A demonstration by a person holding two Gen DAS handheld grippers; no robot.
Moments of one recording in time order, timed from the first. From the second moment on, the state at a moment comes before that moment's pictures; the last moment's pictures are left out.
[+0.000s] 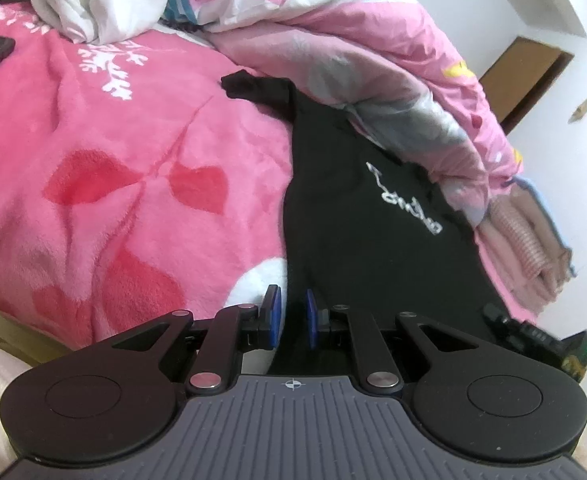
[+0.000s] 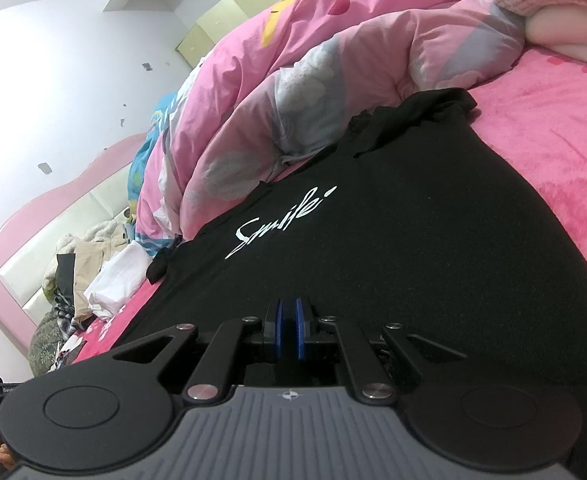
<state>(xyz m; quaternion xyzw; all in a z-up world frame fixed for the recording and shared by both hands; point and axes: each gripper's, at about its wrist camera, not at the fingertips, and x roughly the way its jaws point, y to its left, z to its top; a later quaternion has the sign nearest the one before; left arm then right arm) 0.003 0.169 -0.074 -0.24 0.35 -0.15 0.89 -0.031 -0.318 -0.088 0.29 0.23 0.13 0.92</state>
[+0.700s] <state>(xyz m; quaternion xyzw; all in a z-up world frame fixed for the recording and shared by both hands) -0.019 0.183 -0.070 -0.22 0.32 -0.12 0.91 -0.032 -0.319 -0.088 0.29 0.23 0.13 0.92</state>
